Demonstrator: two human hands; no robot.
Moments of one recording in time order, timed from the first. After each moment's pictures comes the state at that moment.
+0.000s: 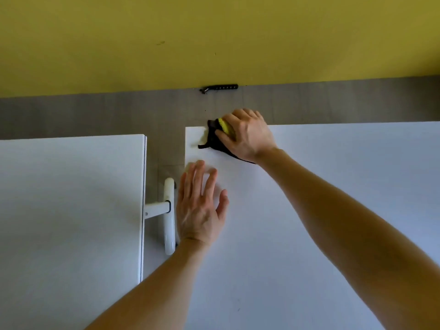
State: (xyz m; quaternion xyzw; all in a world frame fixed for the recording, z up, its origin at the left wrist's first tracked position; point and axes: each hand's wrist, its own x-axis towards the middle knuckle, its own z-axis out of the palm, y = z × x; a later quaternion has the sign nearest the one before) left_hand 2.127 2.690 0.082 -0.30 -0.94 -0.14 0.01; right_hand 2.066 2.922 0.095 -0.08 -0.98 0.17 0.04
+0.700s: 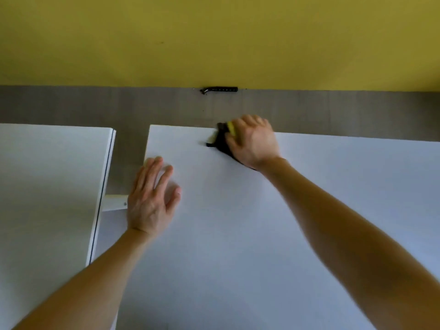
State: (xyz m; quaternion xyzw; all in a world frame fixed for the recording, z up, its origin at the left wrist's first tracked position) left_hand 2.129 2.699 0.094 -0.32 -0.94 -0.11 0.06; right_hand 2.131 3.020 0.088 -0.09 -0.98 0.18 0.04
